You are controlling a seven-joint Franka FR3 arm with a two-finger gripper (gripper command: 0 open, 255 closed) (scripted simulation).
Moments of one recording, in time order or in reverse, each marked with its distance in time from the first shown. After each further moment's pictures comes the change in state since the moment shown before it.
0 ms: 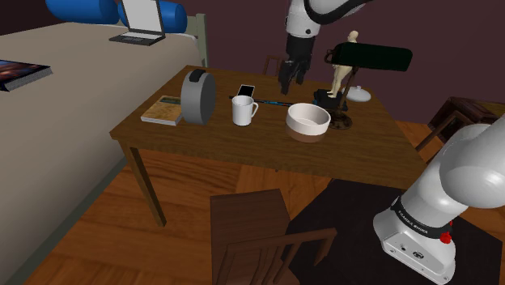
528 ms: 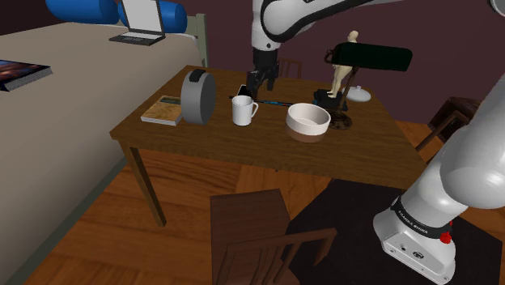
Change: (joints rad) arm 0.024 0.321 0.039 0.239 -0.043 0.077 0.080
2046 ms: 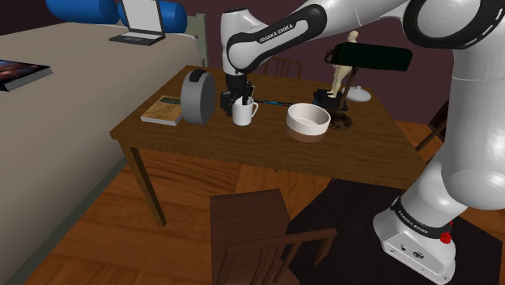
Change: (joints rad) arm 0.049 0.367 0.005 0.274 -0.066 0.086 0.075
